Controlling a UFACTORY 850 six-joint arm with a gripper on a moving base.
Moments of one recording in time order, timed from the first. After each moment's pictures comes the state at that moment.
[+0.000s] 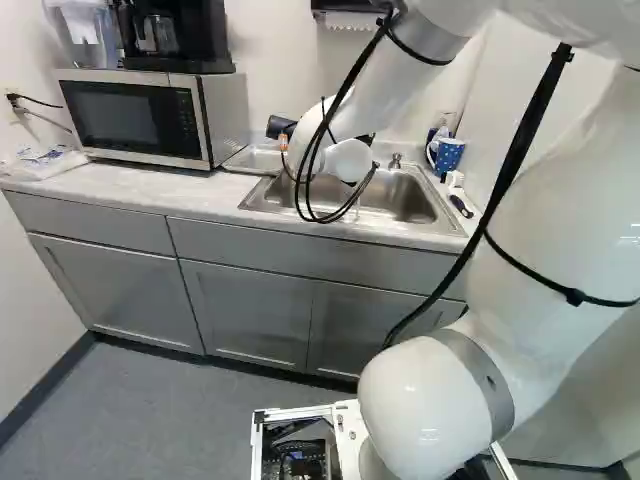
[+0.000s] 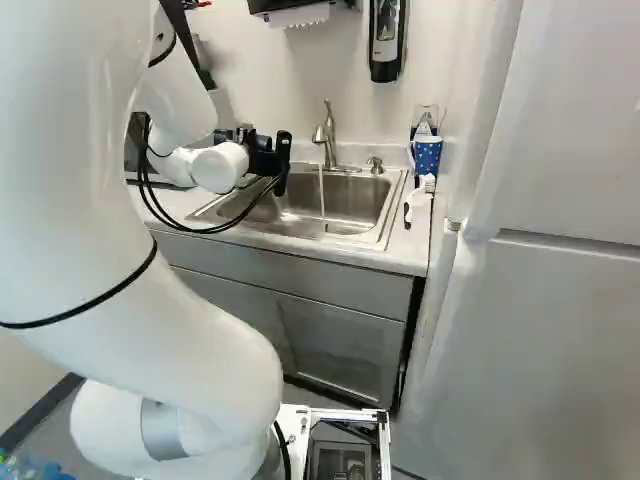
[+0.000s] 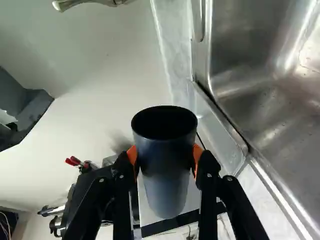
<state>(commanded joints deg) 12.8 1.0 -39.6 1.4 43.9 102.8</state>
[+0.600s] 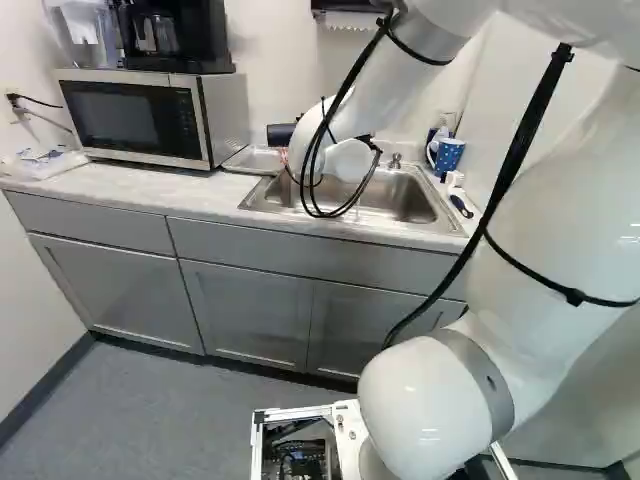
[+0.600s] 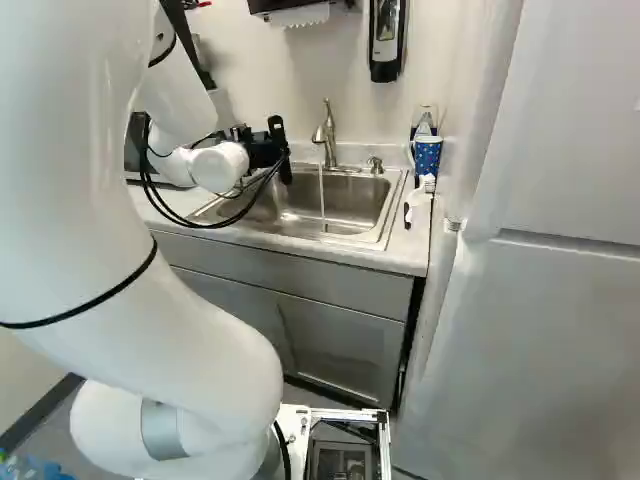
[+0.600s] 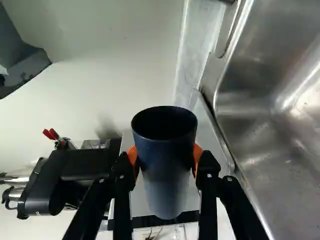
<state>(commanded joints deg) 12.8 1.0 -39.6 1.4 43.9 84.9</state>
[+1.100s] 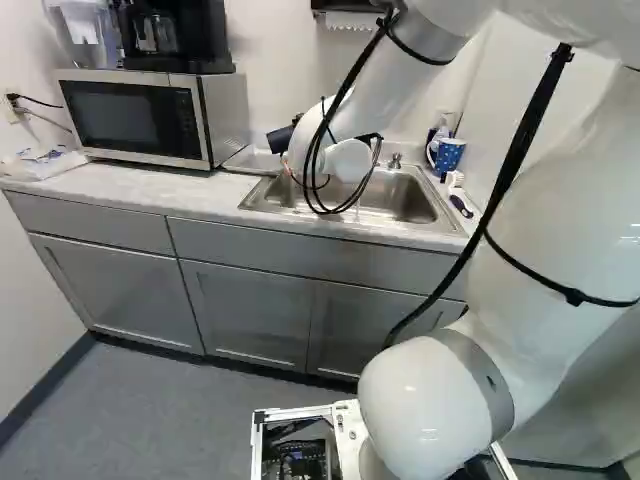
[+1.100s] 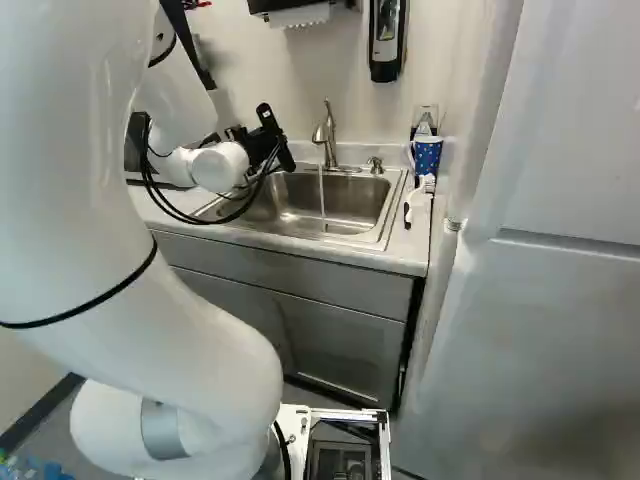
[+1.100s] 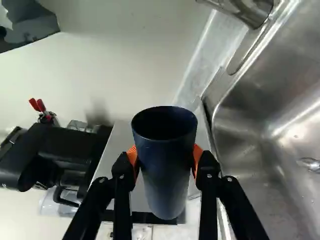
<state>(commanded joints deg) 12.8 1.0 -39.6 1.4 43.9 69.8</state>
